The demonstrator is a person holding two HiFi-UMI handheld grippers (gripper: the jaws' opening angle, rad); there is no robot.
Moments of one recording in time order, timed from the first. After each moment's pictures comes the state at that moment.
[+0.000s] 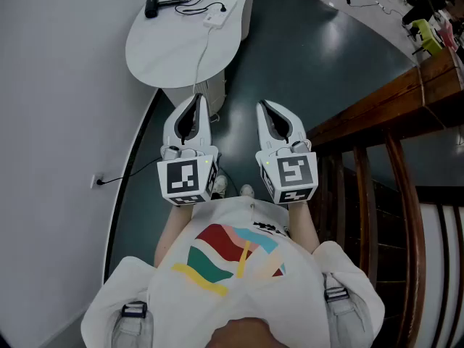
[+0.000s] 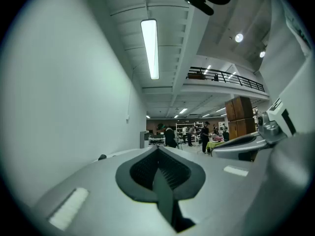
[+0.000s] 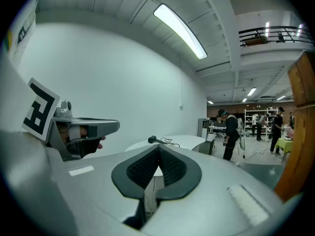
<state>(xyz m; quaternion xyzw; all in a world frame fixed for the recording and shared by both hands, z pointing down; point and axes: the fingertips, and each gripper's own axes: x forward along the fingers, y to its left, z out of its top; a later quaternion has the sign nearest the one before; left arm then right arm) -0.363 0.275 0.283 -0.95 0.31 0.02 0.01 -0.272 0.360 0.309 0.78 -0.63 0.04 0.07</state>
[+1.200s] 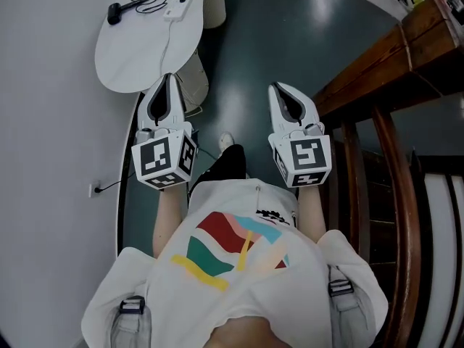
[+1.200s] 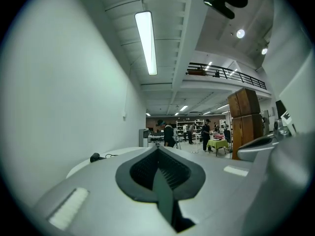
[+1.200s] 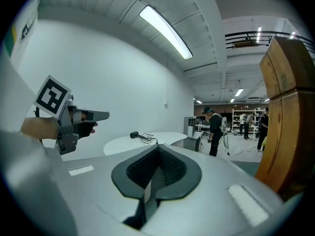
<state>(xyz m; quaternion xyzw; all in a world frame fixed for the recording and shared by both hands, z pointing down) -0.276 0.282 0.286 -0.95 0.32 0.00 0.01 -0.145 0.435 0.333 0.81 -0.58 0.05 0.06</state>
